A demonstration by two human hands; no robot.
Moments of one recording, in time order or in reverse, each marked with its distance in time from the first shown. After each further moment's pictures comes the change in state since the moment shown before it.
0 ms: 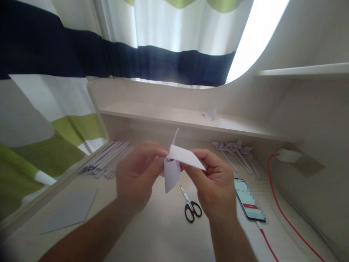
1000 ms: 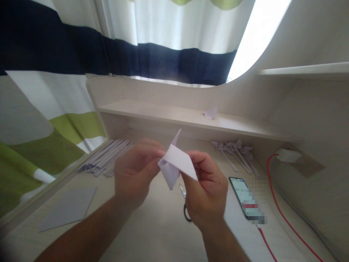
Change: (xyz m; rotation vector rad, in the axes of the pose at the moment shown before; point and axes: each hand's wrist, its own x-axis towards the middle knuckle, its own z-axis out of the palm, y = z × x) left_hand 0.007 -0.006 0.000 -0.106 -0.052 0.164; right_hand -0.014 0.002 0.019 -0.038 0.139 -0.143
